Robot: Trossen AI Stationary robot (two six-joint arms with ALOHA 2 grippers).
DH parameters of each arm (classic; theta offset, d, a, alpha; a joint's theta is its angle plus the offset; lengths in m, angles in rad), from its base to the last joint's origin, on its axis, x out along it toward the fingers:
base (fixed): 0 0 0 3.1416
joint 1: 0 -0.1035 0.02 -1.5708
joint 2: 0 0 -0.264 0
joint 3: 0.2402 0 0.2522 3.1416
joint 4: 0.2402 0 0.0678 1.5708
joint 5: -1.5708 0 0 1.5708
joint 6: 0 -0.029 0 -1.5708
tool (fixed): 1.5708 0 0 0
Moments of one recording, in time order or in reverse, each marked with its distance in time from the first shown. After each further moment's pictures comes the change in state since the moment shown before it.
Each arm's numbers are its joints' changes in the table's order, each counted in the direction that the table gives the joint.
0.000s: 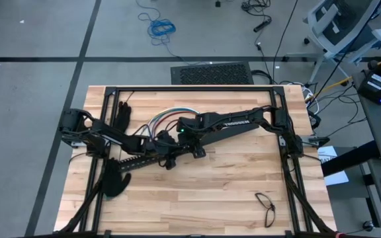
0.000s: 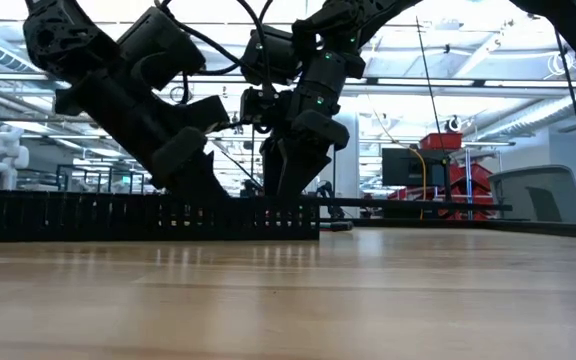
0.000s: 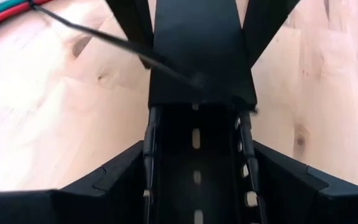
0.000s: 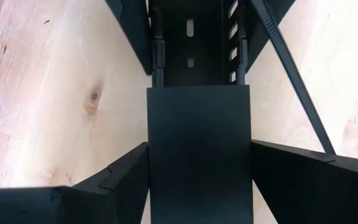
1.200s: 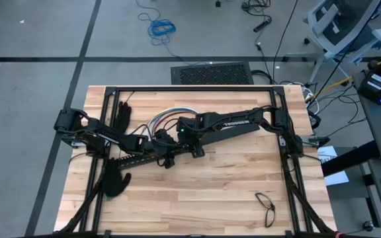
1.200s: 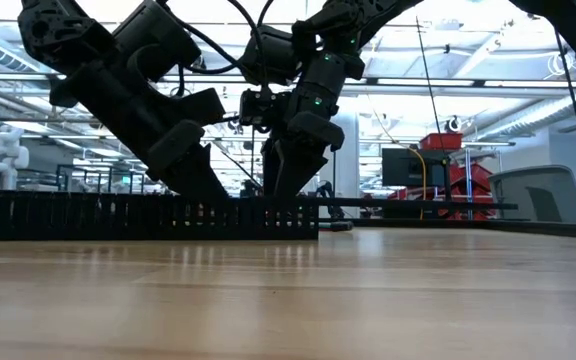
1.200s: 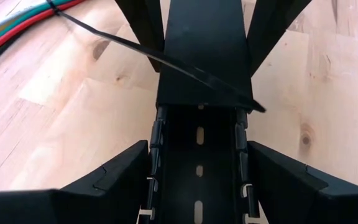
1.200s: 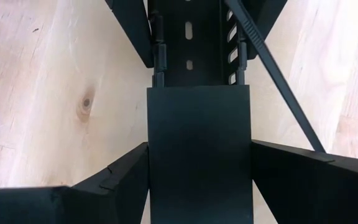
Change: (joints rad) left arm 0.002 0.055 -0.002 0.061 0.044 0.006; right arm 0.000 0.000 -0.001 -0.021 -0.008 -0.042
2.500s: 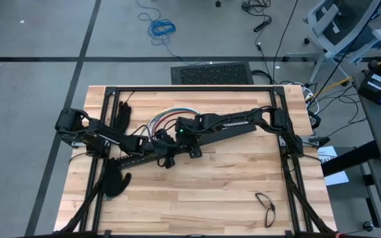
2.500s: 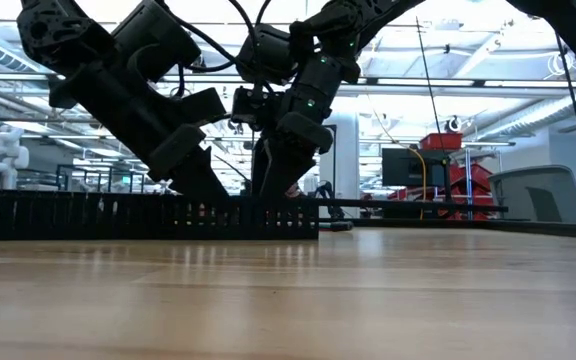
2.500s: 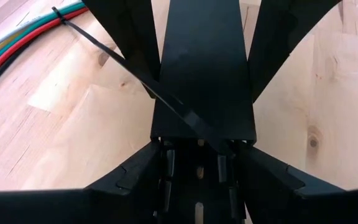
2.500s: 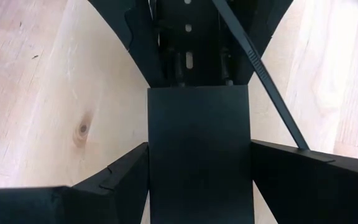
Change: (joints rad) left arm 0.012 -0.013 0.000 -0.020 0.034 -0.029; right arm -0.005 -0.005 -0.001 -0.075 0.010 -0.008
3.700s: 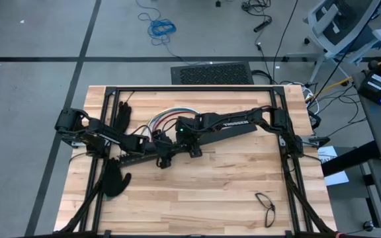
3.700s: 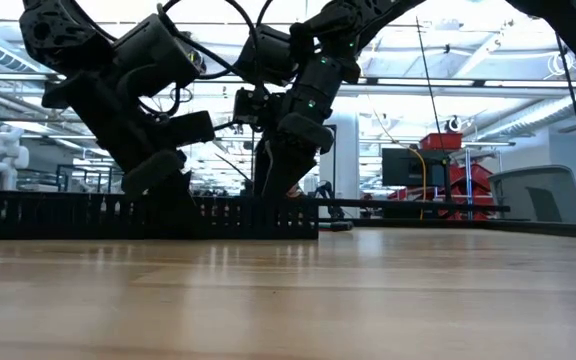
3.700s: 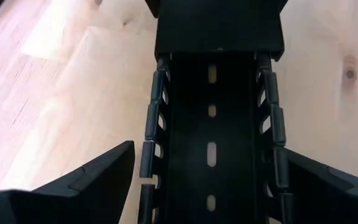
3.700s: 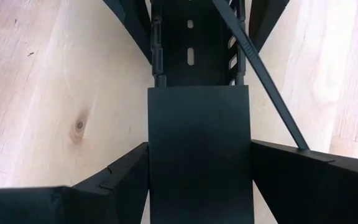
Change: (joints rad) left arm -0.008 0.001 0.001 0.176 -0.040 -0.002; right arm 0.006 0.002 0.002 0.010 0.000 -0.001
